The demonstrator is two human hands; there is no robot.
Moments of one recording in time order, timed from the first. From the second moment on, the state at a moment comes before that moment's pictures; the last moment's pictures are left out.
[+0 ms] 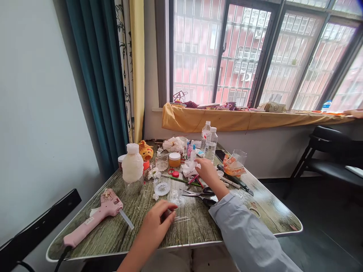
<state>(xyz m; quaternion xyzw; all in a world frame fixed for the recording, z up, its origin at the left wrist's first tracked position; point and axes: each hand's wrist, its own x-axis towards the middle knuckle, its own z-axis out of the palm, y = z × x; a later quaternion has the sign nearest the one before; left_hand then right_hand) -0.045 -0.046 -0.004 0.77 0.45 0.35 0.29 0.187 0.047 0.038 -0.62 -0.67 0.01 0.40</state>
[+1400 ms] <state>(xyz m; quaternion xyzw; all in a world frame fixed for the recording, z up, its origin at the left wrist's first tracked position) 0.046 0.046 0.036 0.70 0.42 0.57 0.13 0.174 0.032 0.043 -0.42 -0.63 0.16 0.63</state>
